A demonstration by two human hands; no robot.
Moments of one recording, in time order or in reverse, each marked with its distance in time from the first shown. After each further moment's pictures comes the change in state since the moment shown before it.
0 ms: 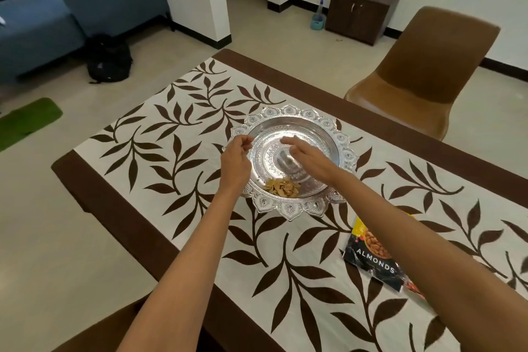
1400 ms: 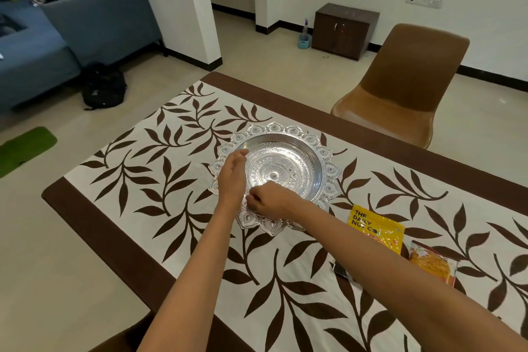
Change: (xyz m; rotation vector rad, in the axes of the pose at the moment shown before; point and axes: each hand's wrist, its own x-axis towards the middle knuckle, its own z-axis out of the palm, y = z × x) left_hand -0.010 0.028 0.023 -0.351 -0.006 -0.204; right_hand -0.012 -0.027 0.049 -0.537 -0.143 -0.164
